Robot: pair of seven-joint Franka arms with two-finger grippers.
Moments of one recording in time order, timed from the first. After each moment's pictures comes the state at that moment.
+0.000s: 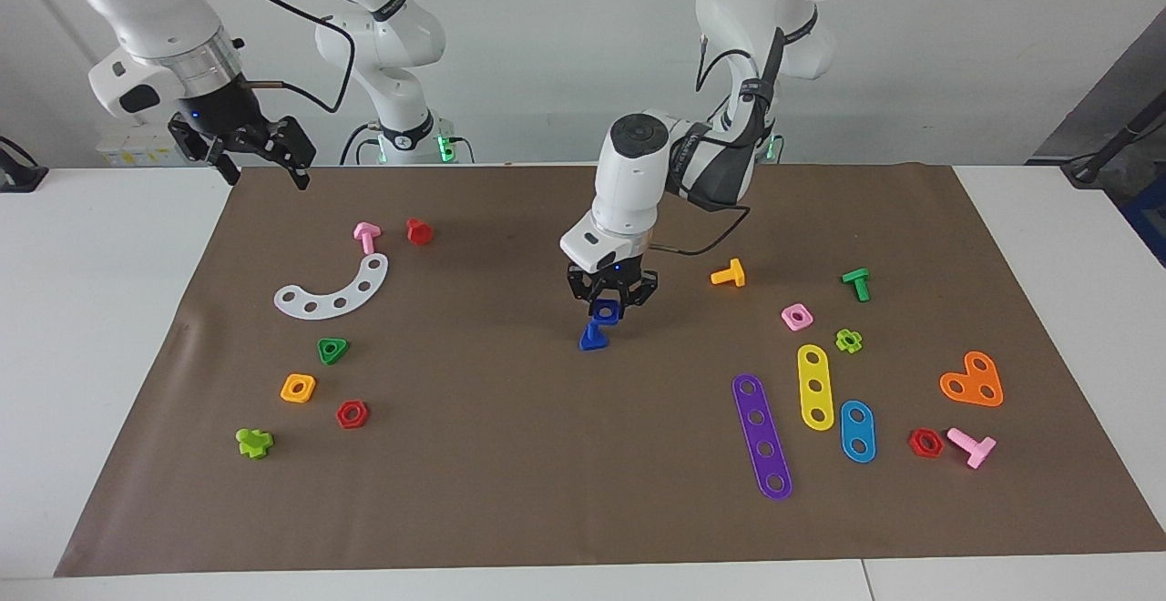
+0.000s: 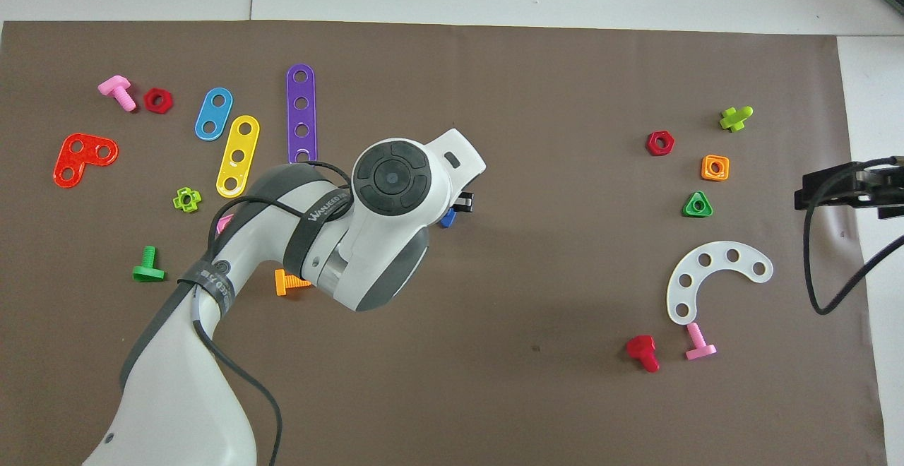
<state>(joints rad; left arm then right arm) -0.63 0.36 -0.01 -1.72 0.00 2.22 -0.48 0.03 -0.05 -0.07 -1.60 0.00 1.53 0.09</state>
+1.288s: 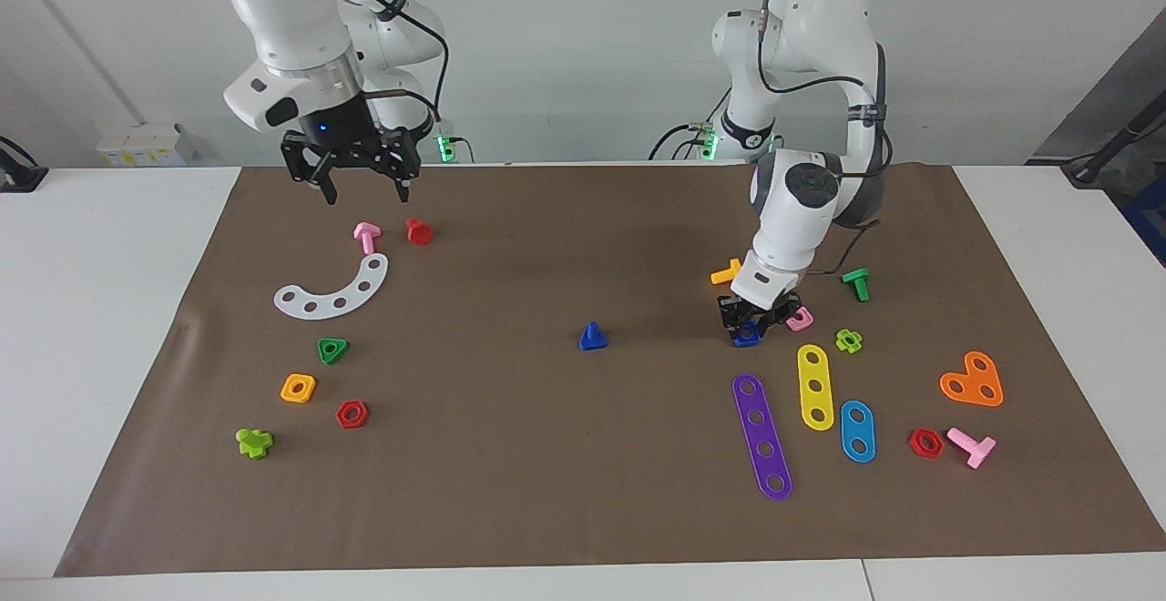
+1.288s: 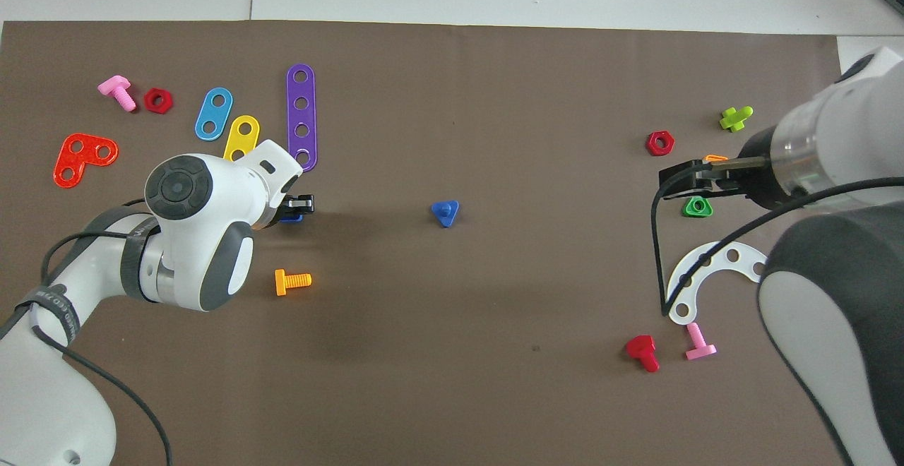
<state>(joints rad) -0.28 0.23 -0.01 -2.14 0.00 2.47 -0.27 0.26 0.01 -0.04 -1.61 0.01 1.66 0.21</state>
